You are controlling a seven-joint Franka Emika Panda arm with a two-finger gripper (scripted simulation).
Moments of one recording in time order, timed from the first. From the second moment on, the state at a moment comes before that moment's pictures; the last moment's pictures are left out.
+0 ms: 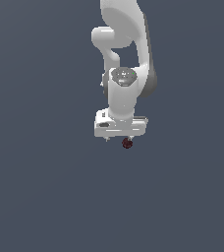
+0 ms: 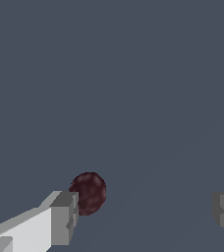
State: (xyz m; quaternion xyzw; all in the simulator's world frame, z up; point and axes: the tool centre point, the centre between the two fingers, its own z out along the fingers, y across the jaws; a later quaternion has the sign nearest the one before) arm 0.003 0.030 0.143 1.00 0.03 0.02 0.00
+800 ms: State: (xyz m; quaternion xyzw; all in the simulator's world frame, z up) arm -0.046 0.080 0.079 1.00 0.09 0.00 0.00
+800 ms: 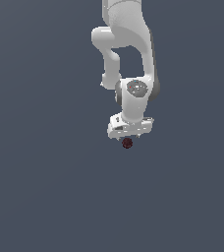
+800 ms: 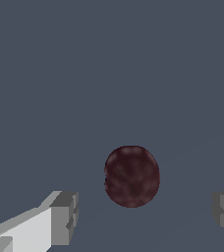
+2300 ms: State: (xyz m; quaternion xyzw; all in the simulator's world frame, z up) arm -0.048 0.081 0.029 1.00 0.09 0.00 0.00
